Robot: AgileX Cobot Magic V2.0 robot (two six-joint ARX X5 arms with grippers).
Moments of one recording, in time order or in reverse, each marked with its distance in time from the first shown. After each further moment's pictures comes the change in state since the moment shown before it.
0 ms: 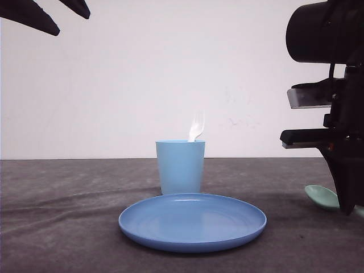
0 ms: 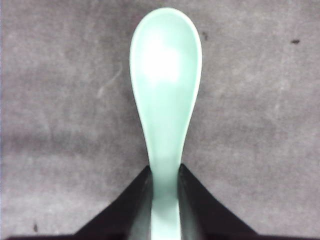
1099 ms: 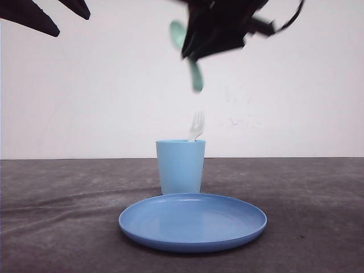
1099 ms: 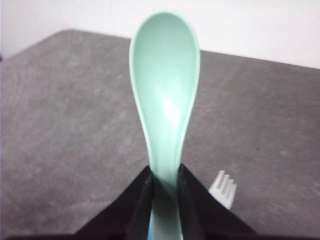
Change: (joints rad) left arm 0.000 0.000 0.000 -0.006 0.006 -0.007; right arm 0.221 0.035 0.227 0.725 0.021 -0.283
